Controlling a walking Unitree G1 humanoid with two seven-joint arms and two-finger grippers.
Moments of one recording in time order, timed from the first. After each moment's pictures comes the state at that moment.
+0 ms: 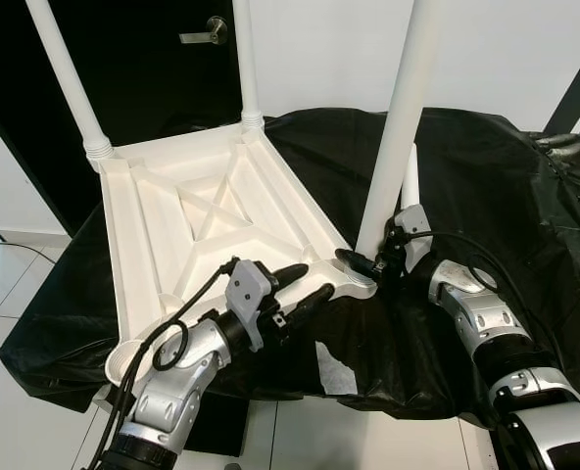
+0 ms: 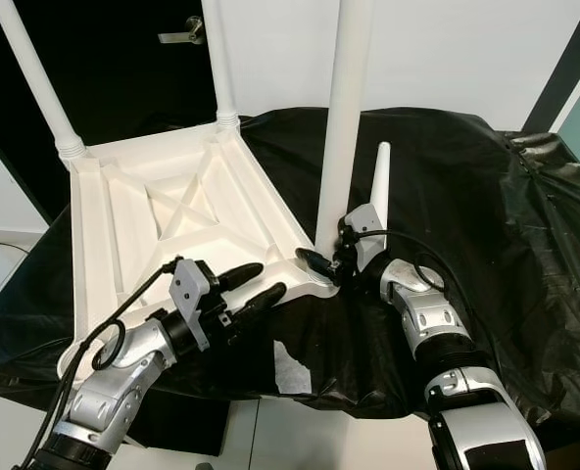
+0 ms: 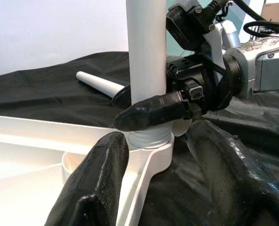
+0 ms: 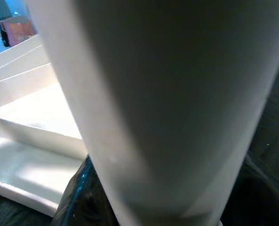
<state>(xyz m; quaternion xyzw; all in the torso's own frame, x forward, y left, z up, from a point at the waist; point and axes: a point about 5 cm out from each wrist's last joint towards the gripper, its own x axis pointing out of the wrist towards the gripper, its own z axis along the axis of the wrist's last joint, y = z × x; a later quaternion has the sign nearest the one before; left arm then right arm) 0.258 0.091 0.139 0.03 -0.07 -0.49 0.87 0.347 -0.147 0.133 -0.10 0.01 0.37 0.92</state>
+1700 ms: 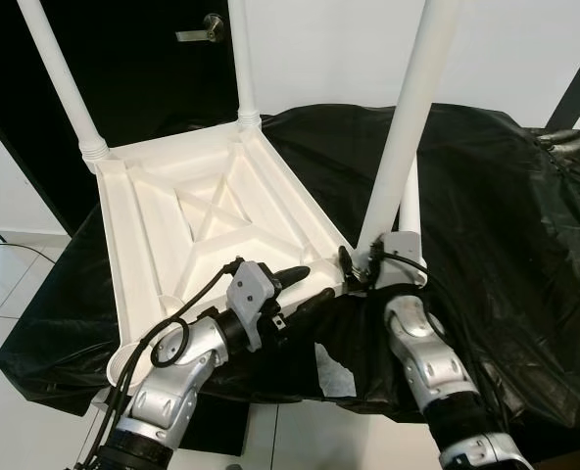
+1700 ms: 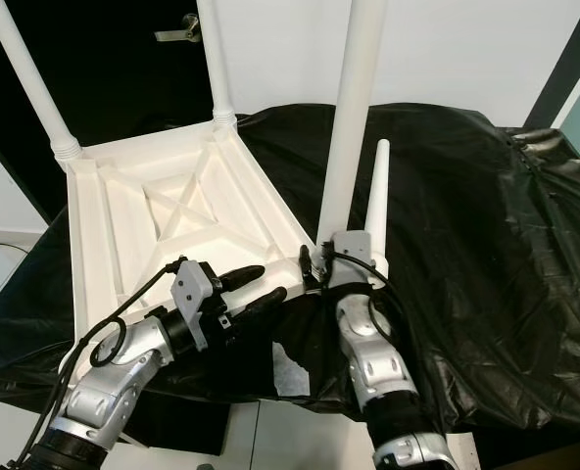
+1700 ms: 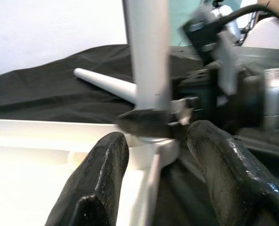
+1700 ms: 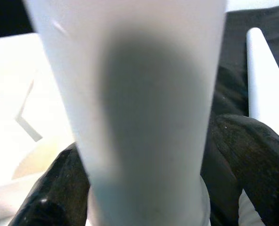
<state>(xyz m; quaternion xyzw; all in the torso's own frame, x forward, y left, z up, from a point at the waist) 0.265 0.098 0.144 0.06 -0.07 -0.49 0.87 0.312 -0.117 0.120 -0.03 -0.03 0.07 1.00</state>
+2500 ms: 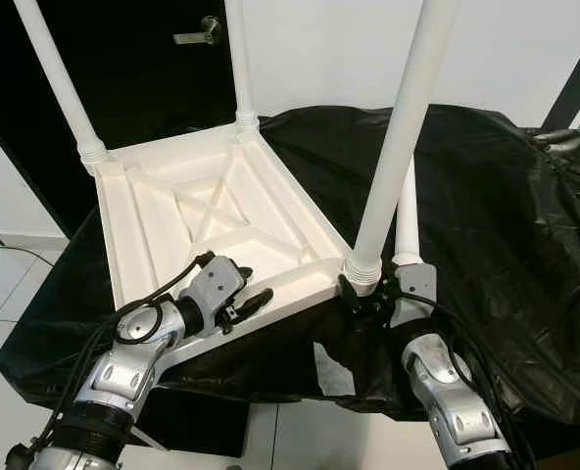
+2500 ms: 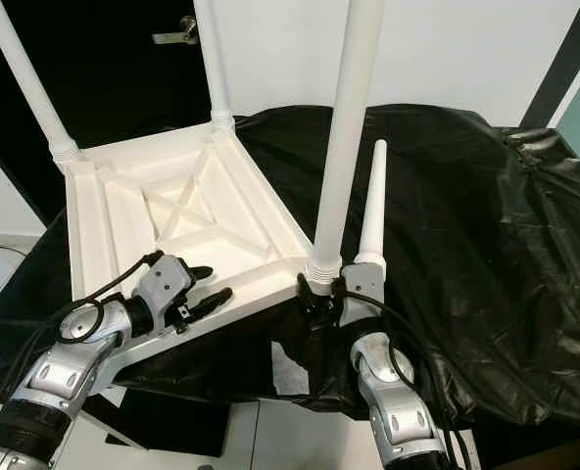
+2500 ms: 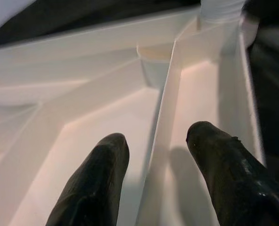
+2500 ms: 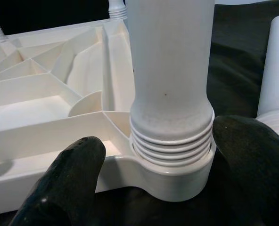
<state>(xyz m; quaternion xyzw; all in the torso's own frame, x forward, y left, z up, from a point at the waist) 0.297 0.148 0.124 0.23 0.05 -0.43 0.87 0.268 -0.119 0.108 -0.02 -0.02 0.14 0.99</state>
